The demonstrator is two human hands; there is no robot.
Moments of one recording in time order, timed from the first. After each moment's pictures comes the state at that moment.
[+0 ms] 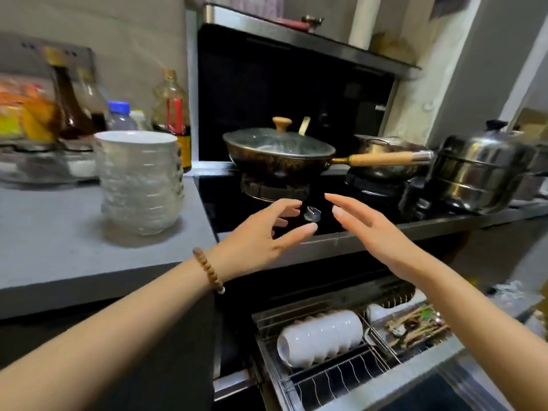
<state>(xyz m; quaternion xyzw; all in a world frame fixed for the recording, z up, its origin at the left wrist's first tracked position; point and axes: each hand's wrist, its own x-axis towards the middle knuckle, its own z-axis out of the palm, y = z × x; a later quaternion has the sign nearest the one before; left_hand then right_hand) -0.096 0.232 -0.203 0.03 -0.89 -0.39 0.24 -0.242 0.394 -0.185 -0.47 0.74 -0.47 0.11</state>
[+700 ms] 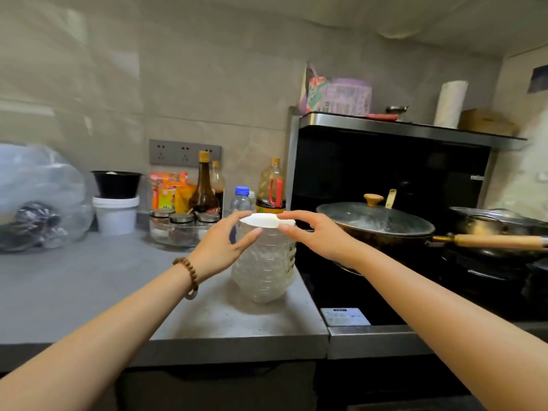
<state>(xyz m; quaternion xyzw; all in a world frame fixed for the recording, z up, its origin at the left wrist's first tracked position) 0.033 0.057 -0.147 0.22 -0.85 -0.25 0.40 -0.147 0.166 -0.115 -0.65 0.64 -0.40 0.06</state>
